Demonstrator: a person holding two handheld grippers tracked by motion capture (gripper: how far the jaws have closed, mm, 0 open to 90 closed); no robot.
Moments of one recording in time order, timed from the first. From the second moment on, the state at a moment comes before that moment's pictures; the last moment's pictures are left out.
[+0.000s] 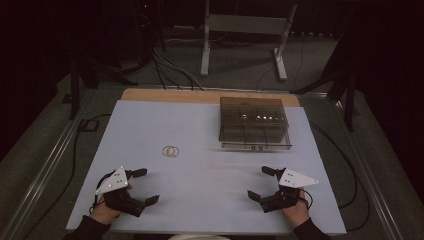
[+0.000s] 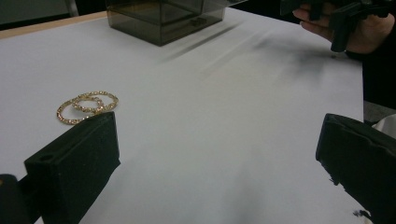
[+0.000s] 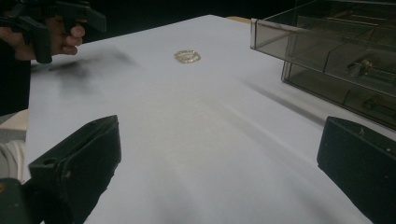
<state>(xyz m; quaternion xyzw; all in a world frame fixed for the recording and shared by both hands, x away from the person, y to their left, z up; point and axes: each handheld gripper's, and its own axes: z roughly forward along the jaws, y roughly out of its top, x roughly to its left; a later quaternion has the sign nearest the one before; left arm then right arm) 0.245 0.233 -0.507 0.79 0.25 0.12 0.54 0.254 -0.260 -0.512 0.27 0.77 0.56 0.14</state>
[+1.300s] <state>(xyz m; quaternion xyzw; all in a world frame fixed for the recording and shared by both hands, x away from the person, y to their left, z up) 0.259 0.213 -0.479 0.80 0.22 0.10 0.55 0.251 -0.255 -0.509 0.26 0.77 0.56 0.13</state>
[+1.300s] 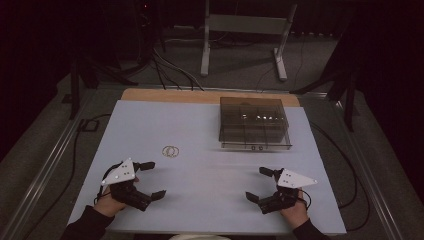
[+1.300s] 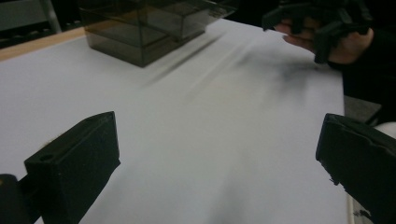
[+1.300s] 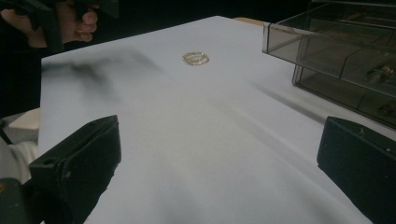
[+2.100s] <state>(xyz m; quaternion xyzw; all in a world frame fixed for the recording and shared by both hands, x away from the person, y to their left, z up) 0.304 0.199 -0.469 0.78 0.27 0.12 0.55 0.251 -0.257 -0.508 0.27 0.77 0.57 0.13</state>
